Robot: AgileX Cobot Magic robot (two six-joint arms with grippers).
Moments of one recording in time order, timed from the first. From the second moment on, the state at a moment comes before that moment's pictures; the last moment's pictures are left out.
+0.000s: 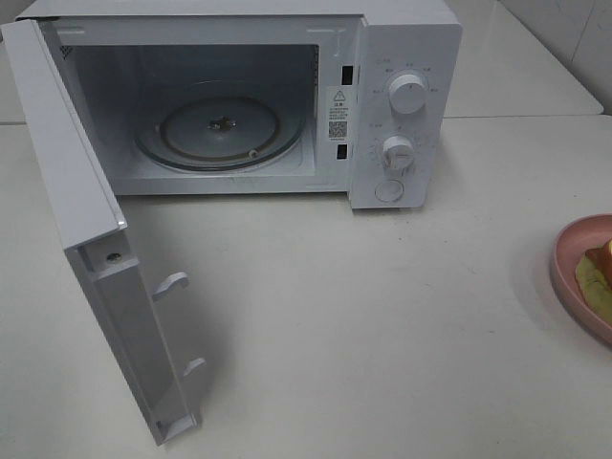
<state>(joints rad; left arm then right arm) 0.06 0.00 -0.52 -0.11 1.09 0.09 0.25 0.27 -0.59 -0.05 1.09 0.04</state>
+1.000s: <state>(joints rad) 0.06 0.00 -0.52 -0.11 1.09 0.09 0.04 0.00 -0.50 -0.05 1.00 0.04</state>
